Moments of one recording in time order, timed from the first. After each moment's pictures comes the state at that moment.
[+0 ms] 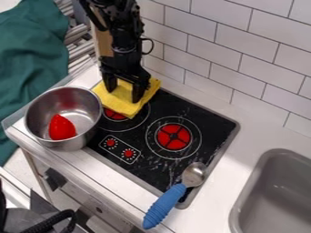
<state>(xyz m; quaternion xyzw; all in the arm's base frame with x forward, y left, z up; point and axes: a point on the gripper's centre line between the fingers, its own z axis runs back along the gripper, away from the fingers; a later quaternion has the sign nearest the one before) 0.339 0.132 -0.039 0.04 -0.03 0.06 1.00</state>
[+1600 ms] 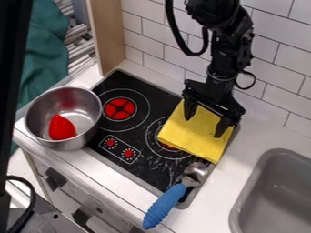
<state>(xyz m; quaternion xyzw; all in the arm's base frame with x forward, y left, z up) 0.344 -0.034 -0.024 0.04 -0.01 -0.03 1.00</state>
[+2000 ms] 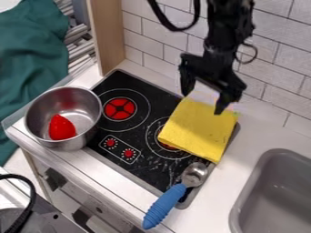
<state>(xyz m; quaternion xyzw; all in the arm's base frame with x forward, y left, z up) 0.340 -0.026 0.033 0.05 -0.07 -0.02 1.00</state>
